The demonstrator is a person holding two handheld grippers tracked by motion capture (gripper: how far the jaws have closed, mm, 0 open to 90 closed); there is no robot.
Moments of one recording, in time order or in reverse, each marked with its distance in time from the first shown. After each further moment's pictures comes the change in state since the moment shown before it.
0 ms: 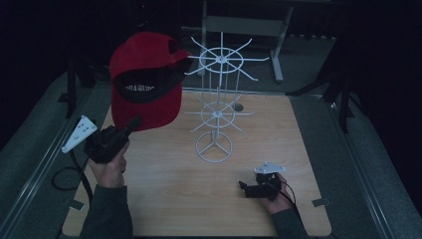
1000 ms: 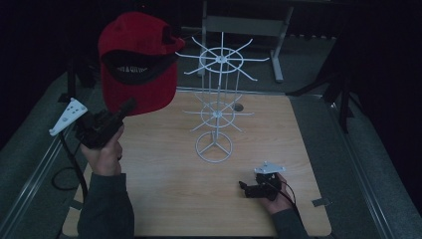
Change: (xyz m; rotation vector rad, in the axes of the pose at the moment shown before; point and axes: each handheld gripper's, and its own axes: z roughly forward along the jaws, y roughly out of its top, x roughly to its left) left arm -0.004 0.047 0.005 -0.037 0.036 -0.018; right arm 0.000 0.000 0.000 0.002 0.001 0.001
